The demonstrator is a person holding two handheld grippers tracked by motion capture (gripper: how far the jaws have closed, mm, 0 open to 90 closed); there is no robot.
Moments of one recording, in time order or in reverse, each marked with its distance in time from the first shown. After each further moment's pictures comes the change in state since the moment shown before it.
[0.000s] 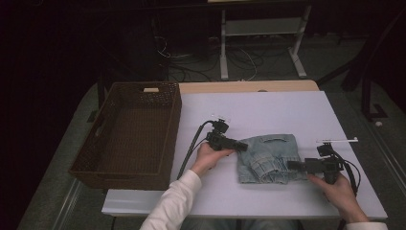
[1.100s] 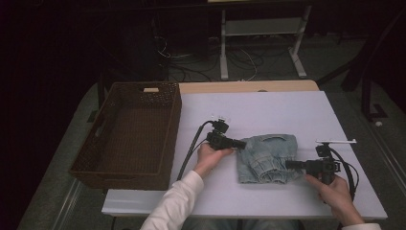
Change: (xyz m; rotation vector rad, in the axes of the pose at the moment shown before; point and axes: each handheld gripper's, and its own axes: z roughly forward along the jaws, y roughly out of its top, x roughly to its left) left arm -0.004 -0.001 0.000 -0.033 0.008 0.021; right arm 0.005 -0.001 0.002 0.019 0.146 0.134
